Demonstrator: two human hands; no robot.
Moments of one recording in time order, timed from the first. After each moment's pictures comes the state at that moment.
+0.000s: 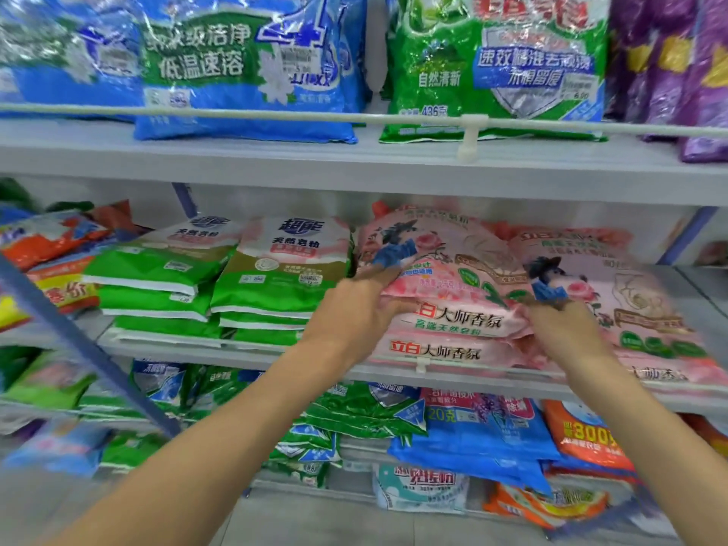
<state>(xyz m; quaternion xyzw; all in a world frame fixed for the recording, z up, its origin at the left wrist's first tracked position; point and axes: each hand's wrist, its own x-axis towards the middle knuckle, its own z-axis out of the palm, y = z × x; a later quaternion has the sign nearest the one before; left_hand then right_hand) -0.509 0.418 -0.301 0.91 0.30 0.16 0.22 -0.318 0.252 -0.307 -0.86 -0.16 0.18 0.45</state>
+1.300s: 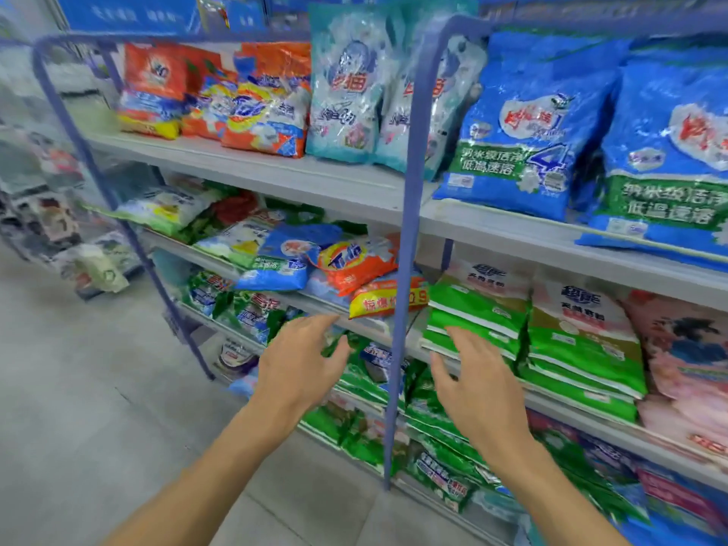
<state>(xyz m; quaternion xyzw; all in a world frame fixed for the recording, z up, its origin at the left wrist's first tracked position) -0.980 0.503 -0.221 0.77 0.57 0.27 0.10 -0.762 0.427 -0.233 -0.76 -0.59 0.06 0.27</state>
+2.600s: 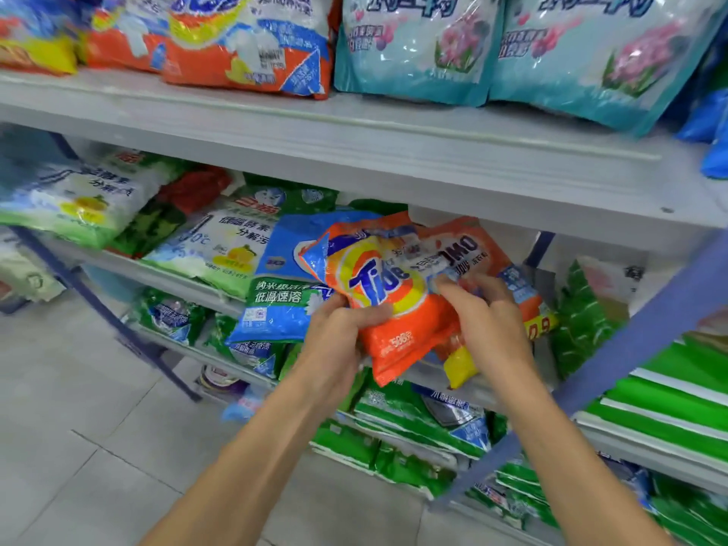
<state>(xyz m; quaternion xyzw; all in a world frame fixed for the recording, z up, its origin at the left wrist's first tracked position) -1.014 0.783 -0.290 0.36 0.44 0.38 0.73 -0.857 0.729 -0.284 -0.74 -0.28 0.30 0.53</state>
